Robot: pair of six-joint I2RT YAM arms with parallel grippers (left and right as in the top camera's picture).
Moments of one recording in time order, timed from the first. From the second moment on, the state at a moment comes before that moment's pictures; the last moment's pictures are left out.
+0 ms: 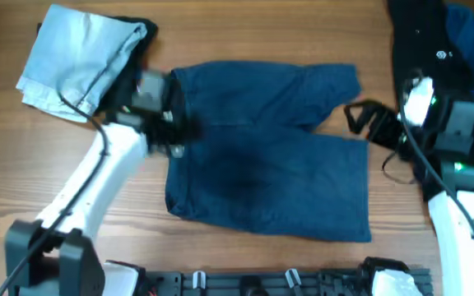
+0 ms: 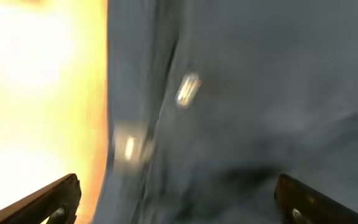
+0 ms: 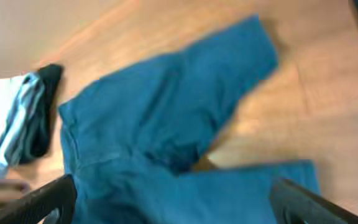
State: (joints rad) left arm -0.24 1.55 1.18 -0.79 0.07 -0.51; right arm -0.14 1.14 0.97 -0.62 -0.40 0.31
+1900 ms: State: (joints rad) left arm -0.14 2.28 1.63 -0.10 0.03 -0.36; right arm 0.10 2.39 1.91 -0.53 -0.18 0.13
